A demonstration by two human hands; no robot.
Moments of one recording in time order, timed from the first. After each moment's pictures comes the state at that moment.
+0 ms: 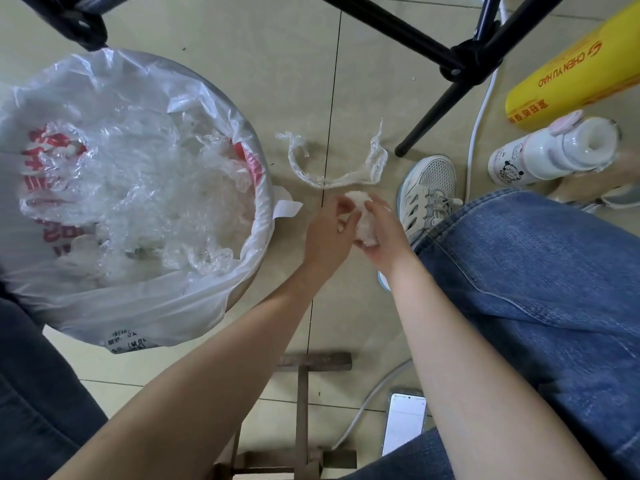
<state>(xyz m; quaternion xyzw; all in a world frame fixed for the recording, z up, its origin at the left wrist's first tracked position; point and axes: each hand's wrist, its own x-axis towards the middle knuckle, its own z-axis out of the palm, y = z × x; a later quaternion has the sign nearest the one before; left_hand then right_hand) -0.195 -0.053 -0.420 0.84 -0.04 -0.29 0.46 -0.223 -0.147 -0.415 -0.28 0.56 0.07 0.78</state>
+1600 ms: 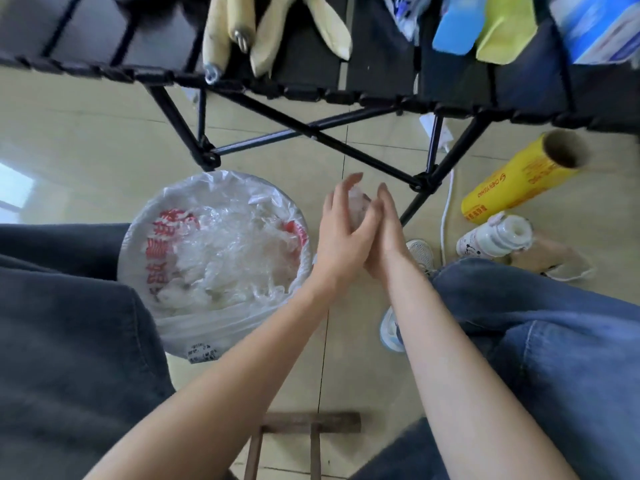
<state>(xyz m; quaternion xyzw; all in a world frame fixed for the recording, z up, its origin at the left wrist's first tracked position) -0.158 -0.054 -0.220 0.76 -0.10 -0.16 0.62 -0.174 -0.118 -0.212 -0.35 0.36 0.01 0.87</state>
